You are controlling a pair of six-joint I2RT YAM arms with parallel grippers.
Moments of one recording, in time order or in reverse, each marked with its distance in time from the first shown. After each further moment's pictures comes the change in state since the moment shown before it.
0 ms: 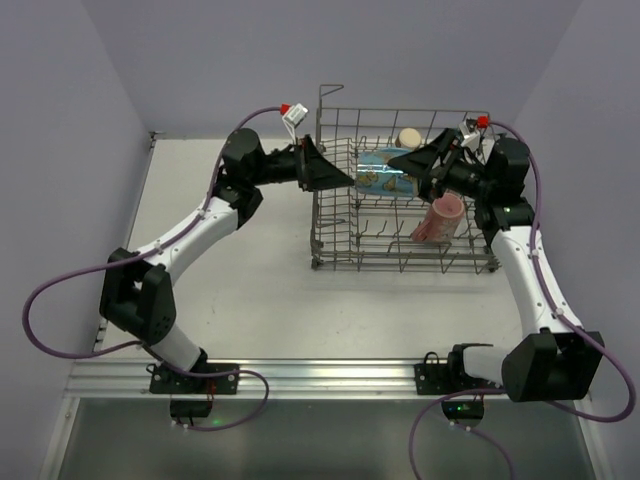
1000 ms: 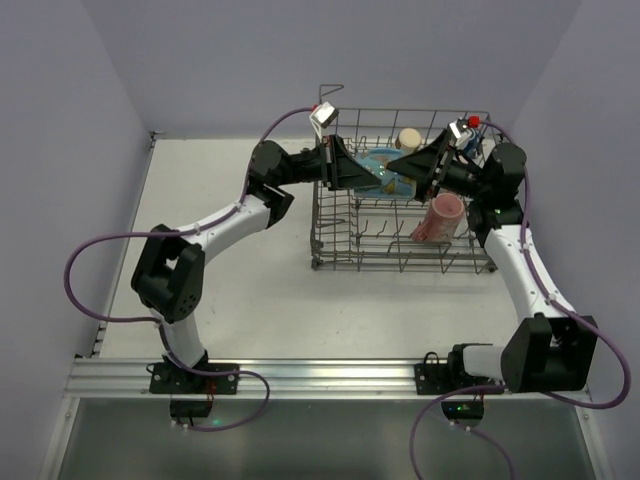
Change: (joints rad) left arm -0.124 0.214 0.090 0.465 -0.012 -0.353; right arm 0.001 0.045 -0.093 0.364 -0.182 0.207
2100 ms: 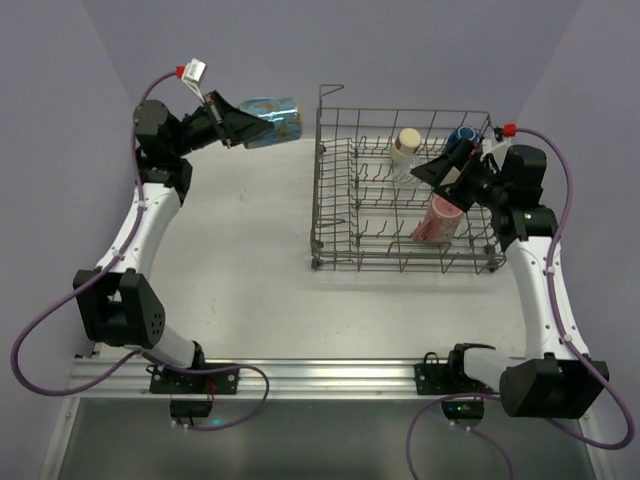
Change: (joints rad) left arm 0.514 -0.260 0.014 -0.470 0.068 0.264; right arm -0.070 -0.130 0.153 -0.713 0.512 -0.547
